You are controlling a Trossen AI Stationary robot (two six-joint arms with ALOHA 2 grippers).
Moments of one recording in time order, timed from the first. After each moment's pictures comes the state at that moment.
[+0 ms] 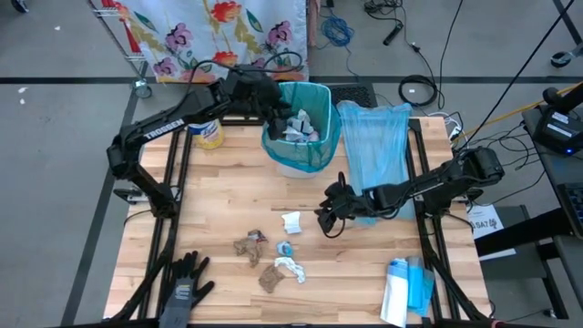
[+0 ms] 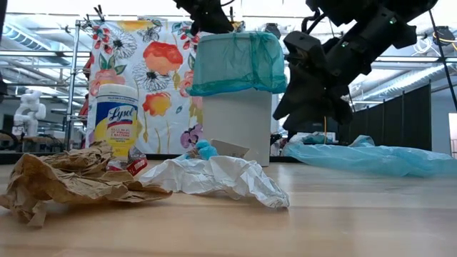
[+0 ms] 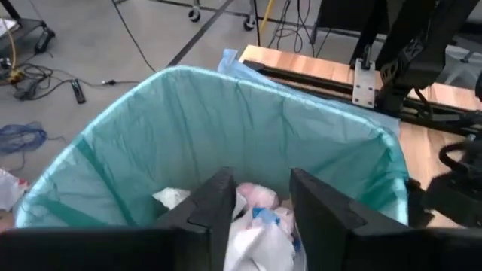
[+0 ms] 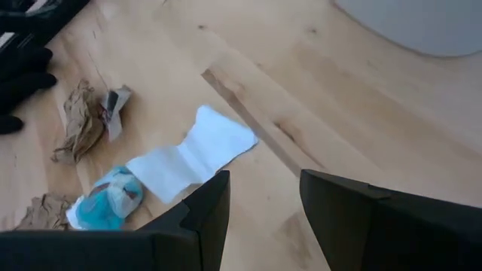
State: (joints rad) left arm 0.47 1.56 1.68 -0.61 0.14 0.09; right arm 0.17 1.50 0.73 0.01 0.31 0.87
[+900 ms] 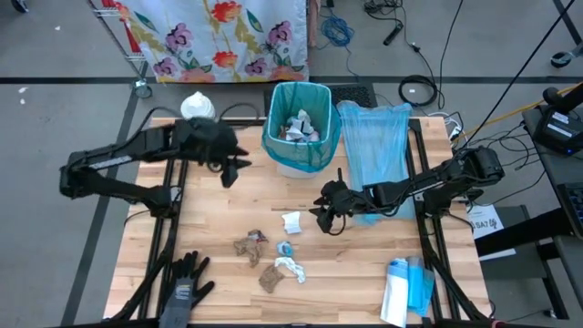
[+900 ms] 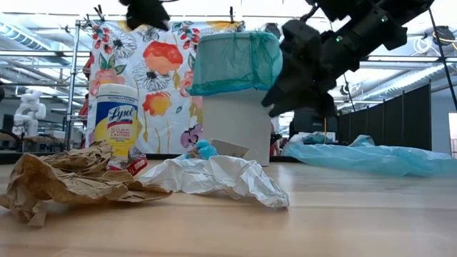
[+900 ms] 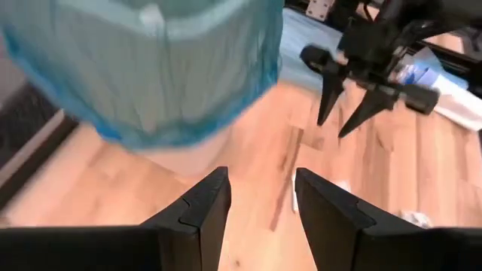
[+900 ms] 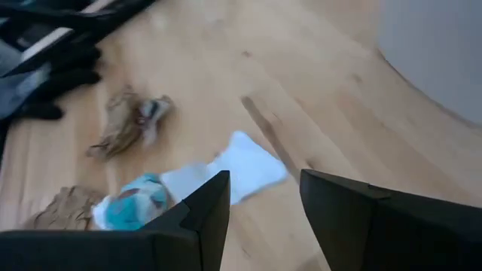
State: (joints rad) left arm 0.23 1.03 1.16 -0.76 0.03 -0.18; right arm 0.15 1.50 0.73 0.13 0.26 0.67
